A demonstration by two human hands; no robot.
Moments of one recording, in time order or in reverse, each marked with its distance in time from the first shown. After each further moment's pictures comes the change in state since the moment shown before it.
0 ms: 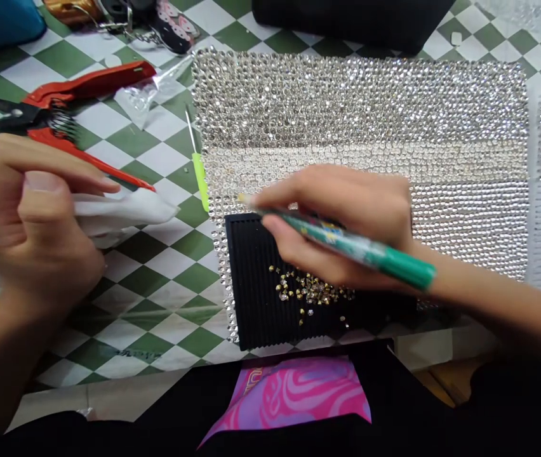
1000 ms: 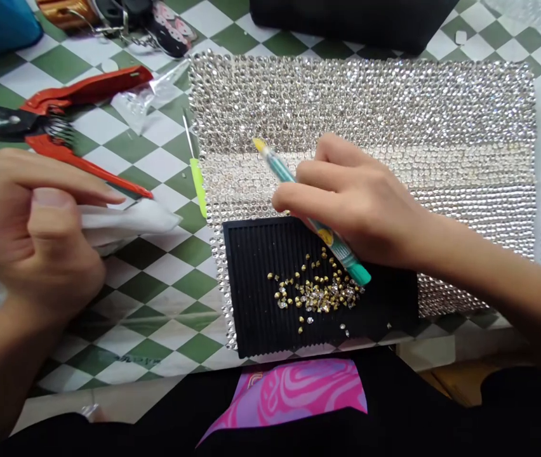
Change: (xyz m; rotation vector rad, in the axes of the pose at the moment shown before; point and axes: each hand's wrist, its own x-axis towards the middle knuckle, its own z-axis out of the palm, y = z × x) left_hand -0.002 -0.003 0.001 0.042 -0.035 0.092; right_hand 0.007 0.040 -0.007 -0.226 -0.032 -0.348
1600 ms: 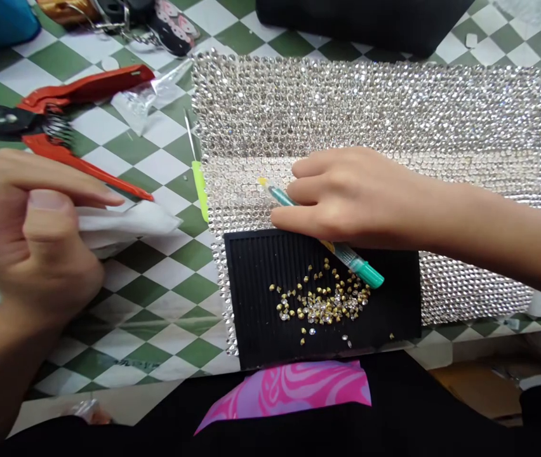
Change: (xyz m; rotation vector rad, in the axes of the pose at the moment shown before) left_hand 0.000 0.000 -0.001 0.023 -0.001 -0.079; right_hand 0.028 0.028 -0.010 0.096 -0.391 -0.207
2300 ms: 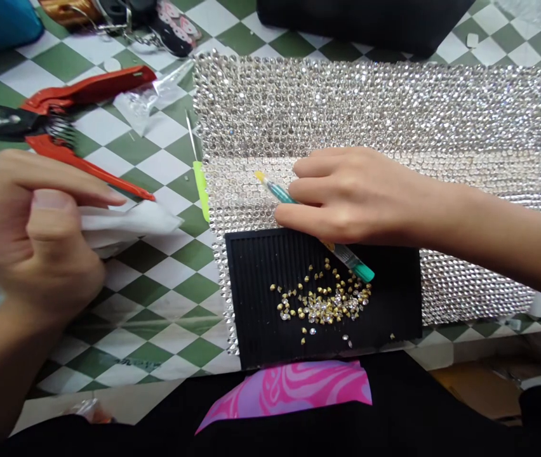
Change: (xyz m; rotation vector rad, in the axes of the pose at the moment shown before) left_hand -0.002 -0.003 -0.005 -0.061 -0.064 0.053; right_hand -0.003 0.002 0.004 -0.261 0.068 -0.165
